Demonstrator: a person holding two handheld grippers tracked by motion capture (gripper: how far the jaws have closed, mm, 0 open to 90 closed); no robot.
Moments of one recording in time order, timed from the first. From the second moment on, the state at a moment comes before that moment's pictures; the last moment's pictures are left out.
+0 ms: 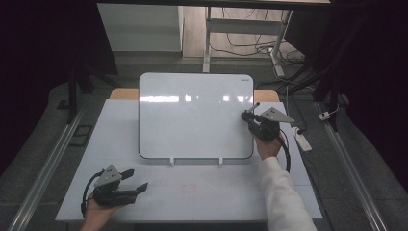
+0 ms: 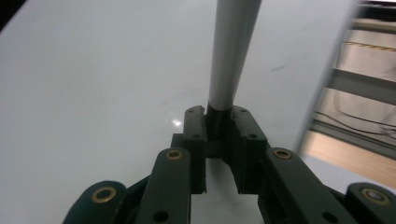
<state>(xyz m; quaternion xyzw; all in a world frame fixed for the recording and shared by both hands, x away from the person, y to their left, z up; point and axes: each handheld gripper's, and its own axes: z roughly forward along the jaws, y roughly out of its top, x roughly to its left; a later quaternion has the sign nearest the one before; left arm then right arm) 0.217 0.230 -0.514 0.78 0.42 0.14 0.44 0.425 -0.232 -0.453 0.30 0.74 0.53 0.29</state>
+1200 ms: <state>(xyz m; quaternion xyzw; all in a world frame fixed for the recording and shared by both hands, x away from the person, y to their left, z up) 0.228 0.189 -0.480 0.78 0.36 0.15 0.49 0.321 -0.223 -0.474 0.24 0.82 0.50 0.12</state>
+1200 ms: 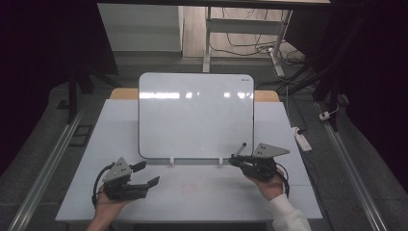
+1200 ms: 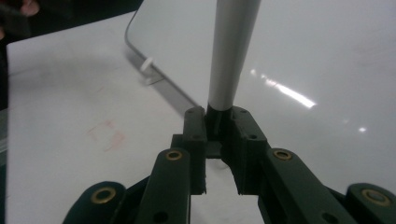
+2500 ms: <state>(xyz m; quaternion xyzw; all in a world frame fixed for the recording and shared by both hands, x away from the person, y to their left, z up) 0.277 0.071 -0.451 0.79 0.25 0.07 0.55 0.284 -0.164 -0.488 0.18 0.86 0.47 0.10</state>
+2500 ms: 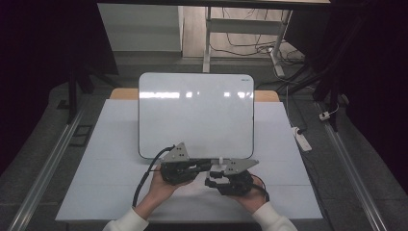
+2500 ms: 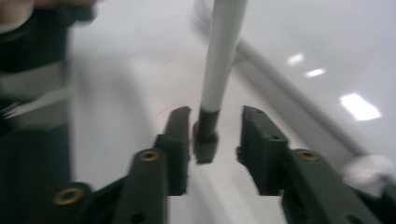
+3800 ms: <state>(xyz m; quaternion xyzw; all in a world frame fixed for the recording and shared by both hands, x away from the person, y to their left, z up) 0.236 0.159 -0.459 0.76 0.35 0.13 0.53 0.307 -0.198 -0.414 0.35 0.72 0.51 0.30</state>
